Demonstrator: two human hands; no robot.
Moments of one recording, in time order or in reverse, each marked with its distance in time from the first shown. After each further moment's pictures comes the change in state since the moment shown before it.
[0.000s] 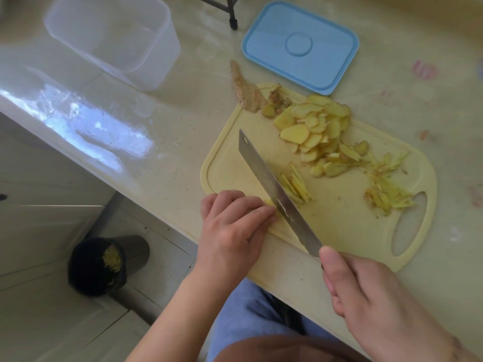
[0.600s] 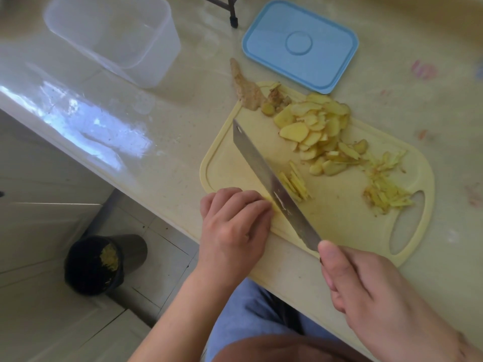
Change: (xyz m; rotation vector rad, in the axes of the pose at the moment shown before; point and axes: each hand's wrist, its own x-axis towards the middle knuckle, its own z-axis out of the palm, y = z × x) left_hand -0.001 0.006 0.003 -0.007 0.034 -0.070; right_hand 0.000 -0.006 -0.005 0.015 0.009 -0.078
